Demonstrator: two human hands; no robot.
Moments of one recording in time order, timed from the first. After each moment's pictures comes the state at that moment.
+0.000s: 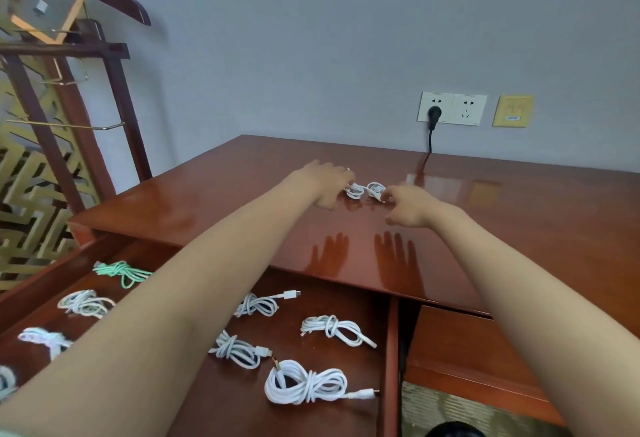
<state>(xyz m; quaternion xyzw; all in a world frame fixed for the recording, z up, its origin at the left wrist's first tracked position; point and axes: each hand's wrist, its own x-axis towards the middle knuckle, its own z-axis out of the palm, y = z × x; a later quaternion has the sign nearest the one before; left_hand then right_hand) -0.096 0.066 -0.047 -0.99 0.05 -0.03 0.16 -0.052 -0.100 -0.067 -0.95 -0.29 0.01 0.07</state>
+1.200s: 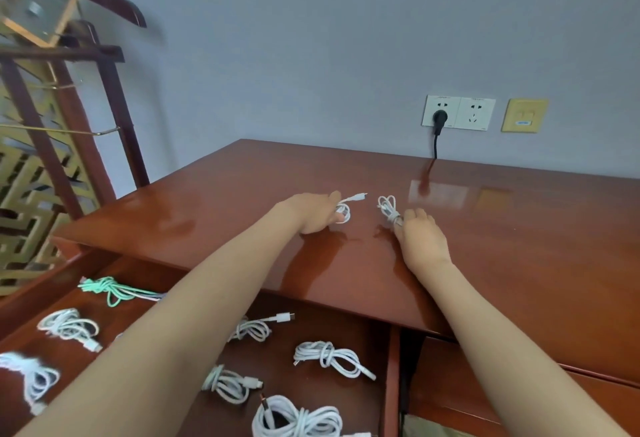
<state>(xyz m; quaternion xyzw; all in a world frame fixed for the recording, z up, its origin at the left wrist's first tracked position) -0.083 0.084 -0.080 -1.00 0.01 0.01 -0.03 -0.030 -0.105 -0.127 -0.96 -0.20 -0.16 0.08</state>
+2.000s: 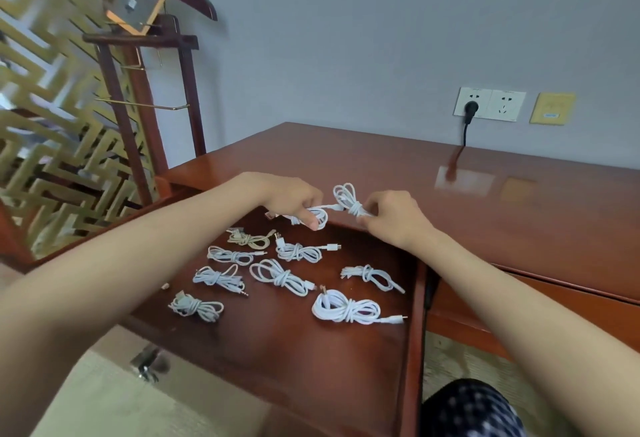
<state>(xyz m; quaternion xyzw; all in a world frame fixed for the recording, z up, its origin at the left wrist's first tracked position) -0.252 0.121 -0.065 -0.99 0.01 0.12 -0.08 -0.189 -0.075 -0.093 -0.90 -0.37 -0.06 0.21</state>
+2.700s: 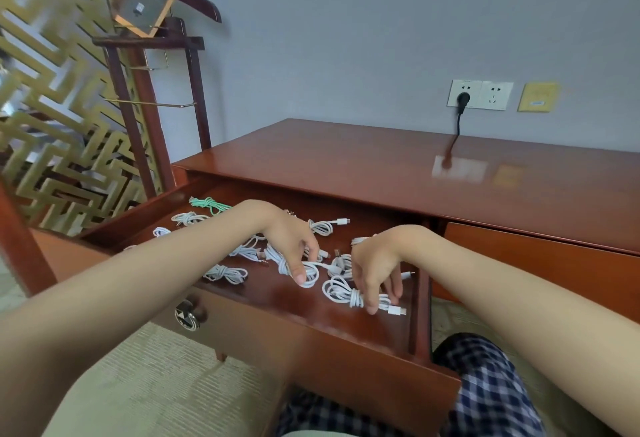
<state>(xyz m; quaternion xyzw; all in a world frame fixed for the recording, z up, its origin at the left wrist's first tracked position) -0.323 0.093 -0.114 -0.95 0.03 0.29 -0.08 -0.281 -0.072 -0.115 -0.83 -0.40 0.37 -0.12</state>
